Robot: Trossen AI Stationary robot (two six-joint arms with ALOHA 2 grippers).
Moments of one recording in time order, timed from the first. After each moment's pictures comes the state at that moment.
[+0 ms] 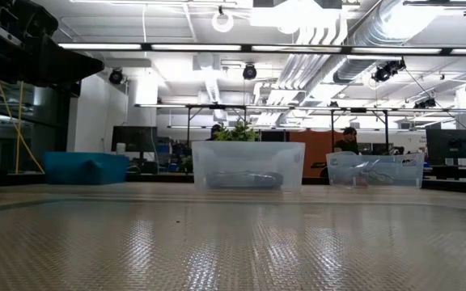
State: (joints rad) left arm -0.09 0.01 0.02 0.02 -0.14 -0.01; right arm 0.33 1.71 1.72 -0.44 0.33 0.75
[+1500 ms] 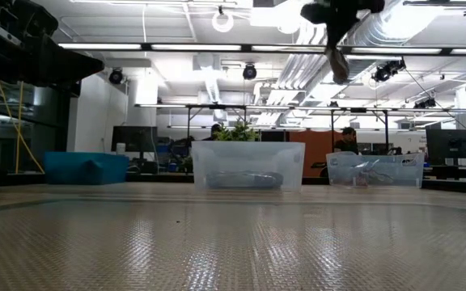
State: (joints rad) left arm -0.09 0.01 0.02 0.02 -0.14 -0.01; right arm -0.31 1.47 1.72 -1.32 0.82 0.57
